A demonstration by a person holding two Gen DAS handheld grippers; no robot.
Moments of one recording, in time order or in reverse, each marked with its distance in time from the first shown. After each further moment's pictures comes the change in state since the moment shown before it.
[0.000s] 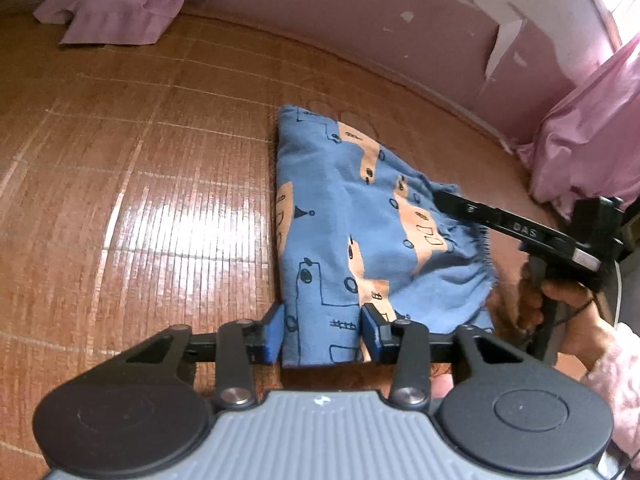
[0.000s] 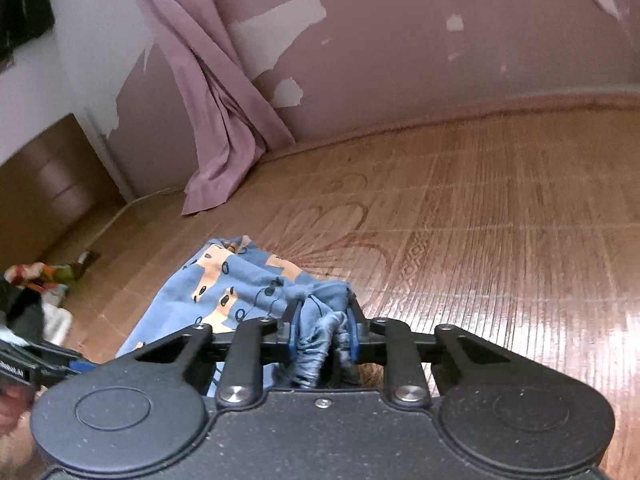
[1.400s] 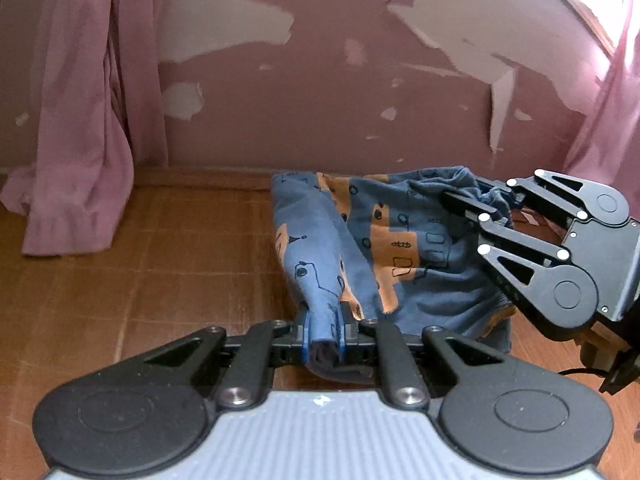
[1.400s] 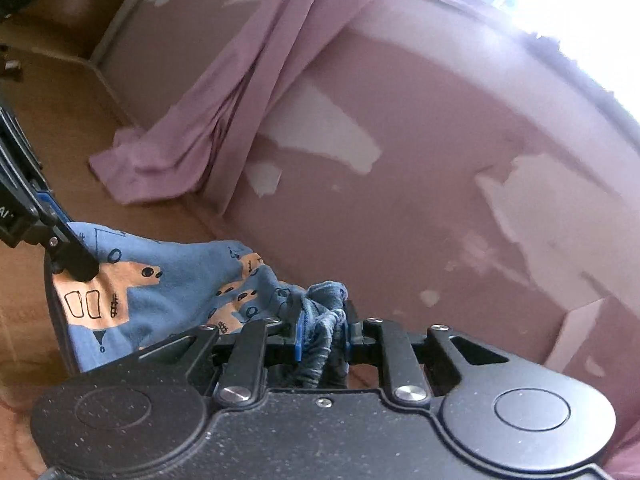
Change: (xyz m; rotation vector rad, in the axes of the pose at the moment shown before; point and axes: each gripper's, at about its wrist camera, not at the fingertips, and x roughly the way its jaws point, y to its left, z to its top) left arm 0.039 -0.053 0.124 0.174 -0.271 0.125; right arm 0.051 0.079 0.094 -0.886 -0.216 -0.457
